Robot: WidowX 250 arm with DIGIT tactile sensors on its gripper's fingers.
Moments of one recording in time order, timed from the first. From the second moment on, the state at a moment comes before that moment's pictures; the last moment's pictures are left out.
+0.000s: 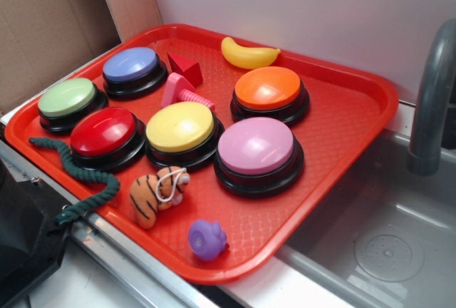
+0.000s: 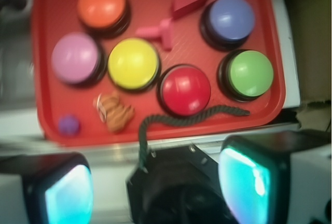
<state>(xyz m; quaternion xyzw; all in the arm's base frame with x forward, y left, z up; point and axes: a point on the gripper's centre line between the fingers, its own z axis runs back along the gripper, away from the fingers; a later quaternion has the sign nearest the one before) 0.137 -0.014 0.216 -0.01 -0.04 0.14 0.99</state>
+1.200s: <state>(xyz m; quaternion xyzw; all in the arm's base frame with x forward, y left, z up) 0.271 0.049 0.096 0.01 -0.13 0.63 0.77</state>
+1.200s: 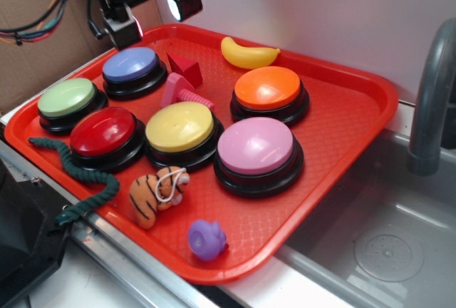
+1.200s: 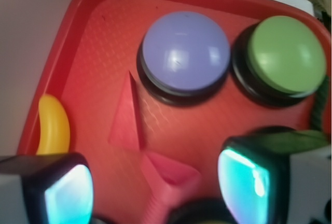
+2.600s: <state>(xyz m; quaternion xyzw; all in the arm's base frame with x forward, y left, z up) 0.290 0.059 0.032 -0.01 -0.08 0.61 0.79</state>
